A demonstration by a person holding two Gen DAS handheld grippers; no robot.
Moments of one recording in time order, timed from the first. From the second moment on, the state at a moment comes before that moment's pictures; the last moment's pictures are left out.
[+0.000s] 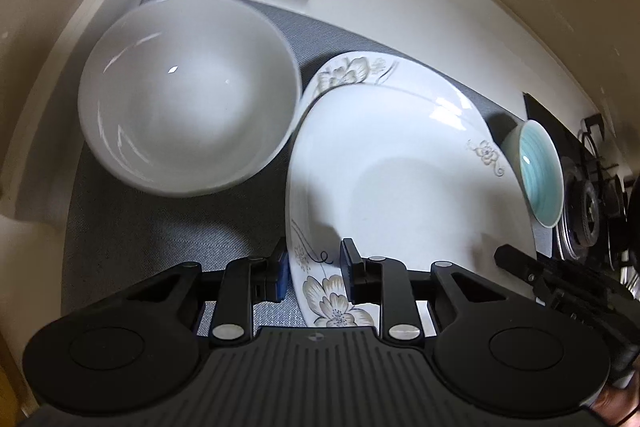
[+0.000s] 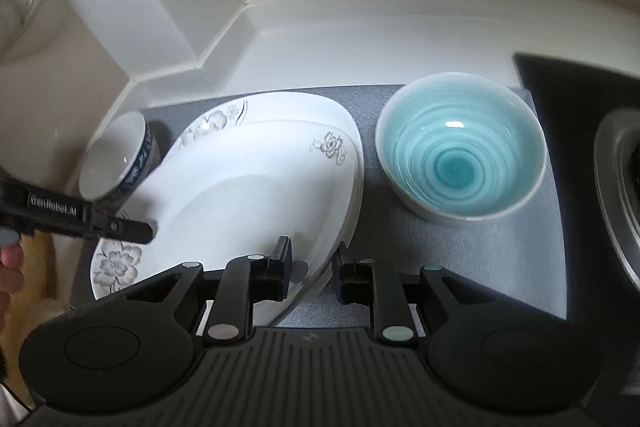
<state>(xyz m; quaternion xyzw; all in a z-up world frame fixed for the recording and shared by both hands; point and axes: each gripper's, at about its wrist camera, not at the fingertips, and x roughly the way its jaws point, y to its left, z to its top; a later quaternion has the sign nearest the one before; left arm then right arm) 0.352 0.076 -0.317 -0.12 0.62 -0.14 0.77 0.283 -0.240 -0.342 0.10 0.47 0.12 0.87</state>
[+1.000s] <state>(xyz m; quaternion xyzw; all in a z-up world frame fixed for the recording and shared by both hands) 0.327 0.076 -0.317 -0.12 0.58 -0.15 0.79 0.253 -0.261 -0.354 0.17 0.46 0.10 0.86</state>
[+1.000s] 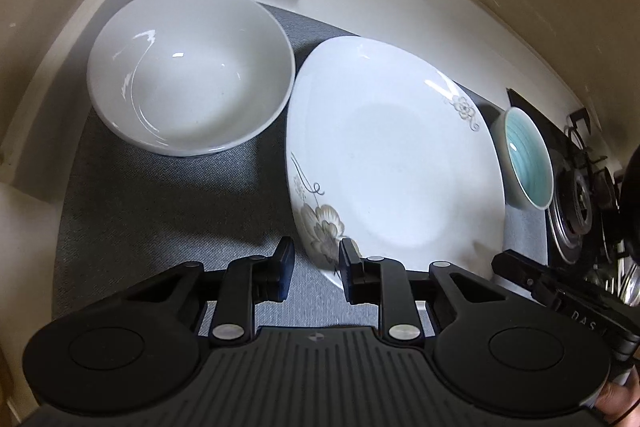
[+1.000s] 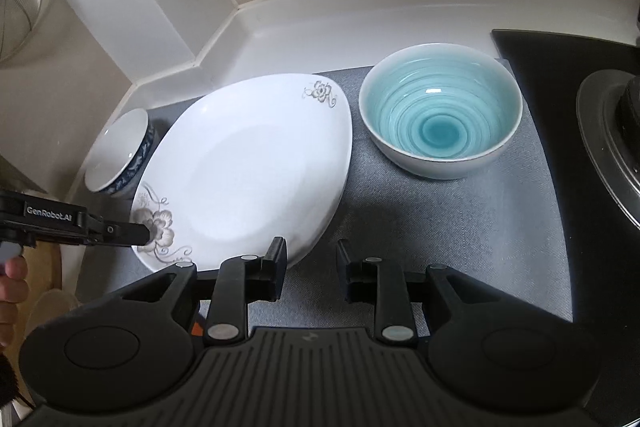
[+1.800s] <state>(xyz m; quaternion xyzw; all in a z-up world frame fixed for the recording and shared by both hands) 0.268 0.070 -0.290 -0.06 0.61 -0.13 0.78 0.174 -0.192 -0.362 0.10 0.50 0.19 0.84</state>
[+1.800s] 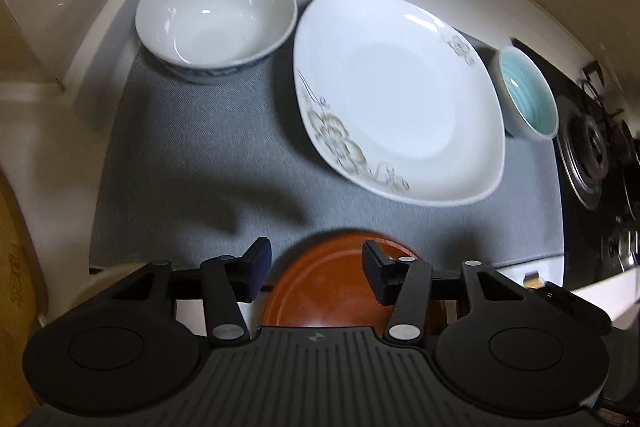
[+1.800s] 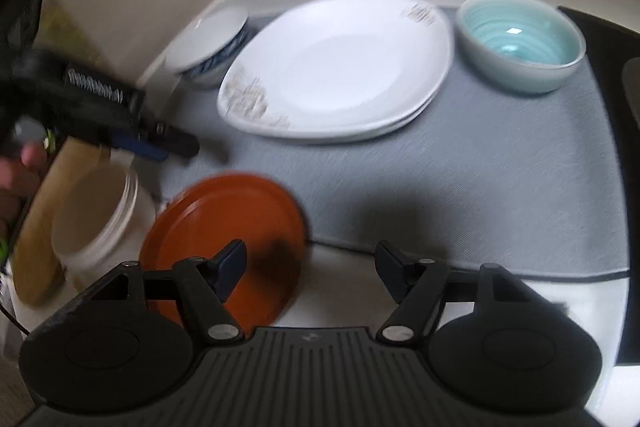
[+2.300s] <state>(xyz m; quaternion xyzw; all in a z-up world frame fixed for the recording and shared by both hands) 0.249 0.040 -0.309 -0.02 0.62 -0.17 0.77 0.157 -0.244 -0.366 0.13 0.50 0.02 0.86</state>
